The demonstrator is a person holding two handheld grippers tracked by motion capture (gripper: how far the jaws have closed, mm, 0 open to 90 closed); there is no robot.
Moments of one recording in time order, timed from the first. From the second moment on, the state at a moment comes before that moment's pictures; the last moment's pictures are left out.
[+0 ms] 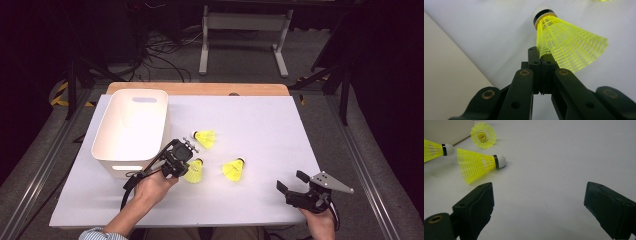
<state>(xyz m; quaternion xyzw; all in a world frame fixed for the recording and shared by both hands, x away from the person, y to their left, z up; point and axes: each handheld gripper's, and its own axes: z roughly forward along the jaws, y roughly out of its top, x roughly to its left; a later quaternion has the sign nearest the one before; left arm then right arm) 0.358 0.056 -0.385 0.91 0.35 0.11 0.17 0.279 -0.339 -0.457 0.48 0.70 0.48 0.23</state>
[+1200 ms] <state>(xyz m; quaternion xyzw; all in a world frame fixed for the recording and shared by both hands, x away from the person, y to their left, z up) 0.365 0.070 -0.330 0.90 0.35 0.09 0.22 0.279 -0.339 -0.457 0.48 0.70 0.48 0.23</state>
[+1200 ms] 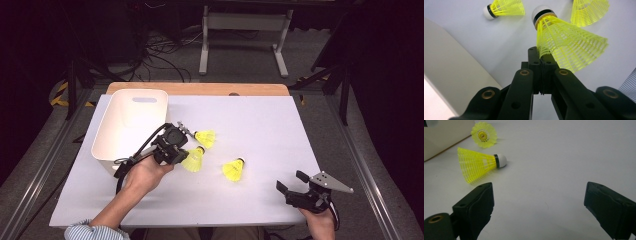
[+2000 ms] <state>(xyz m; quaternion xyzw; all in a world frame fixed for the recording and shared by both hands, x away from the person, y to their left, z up) 0.395 0.081 -0.308 0.89 0.38 0.08 0.23 0.279 -0.339 -0.457 0.48 0.70 0.48 0.23</state>
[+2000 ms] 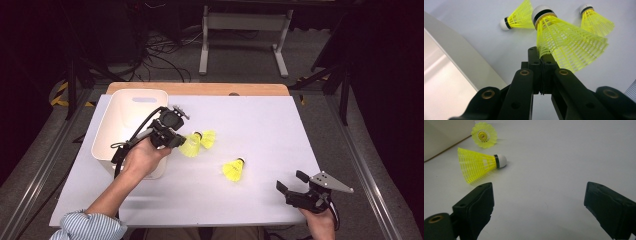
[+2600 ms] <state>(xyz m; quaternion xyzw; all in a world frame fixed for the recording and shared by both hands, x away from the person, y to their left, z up) 0.411 0.088 -0.297 0.89 0.39 0.08 0.23 0.280 -0.336 -0.457 0.47 0.71 0.47 0.24</state>
